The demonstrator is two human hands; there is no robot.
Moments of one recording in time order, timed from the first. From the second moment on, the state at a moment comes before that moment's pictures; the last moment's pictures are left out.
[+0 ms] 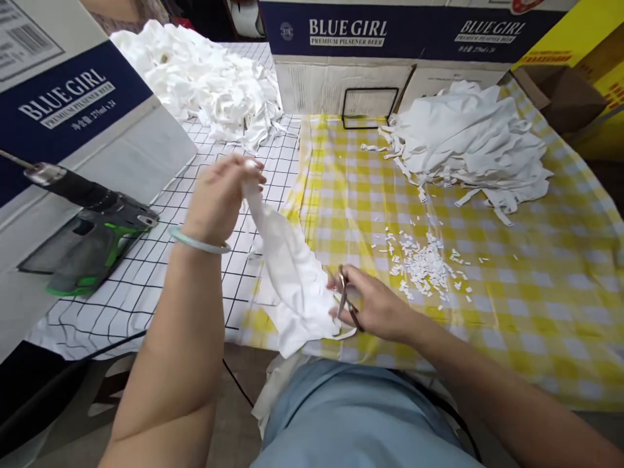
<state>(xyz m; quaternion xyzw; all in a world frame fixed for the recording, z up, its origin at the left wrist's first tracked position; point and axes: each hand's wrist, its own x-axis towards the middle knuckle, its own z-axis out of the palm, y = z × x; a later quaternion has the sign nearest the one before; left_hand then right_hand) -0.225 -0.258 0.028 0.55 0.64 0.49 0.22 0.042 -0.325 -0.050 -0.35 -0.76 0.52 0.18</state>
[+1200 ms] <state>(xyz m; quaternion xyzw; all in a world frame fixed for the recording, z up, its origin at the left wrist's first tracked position) -0.192 -0.408 -0.016 0.46 0.63 0.43 0.45 -0.036 -0.275 -0.019 -0.23 -0.60 0.74 0.20</state>
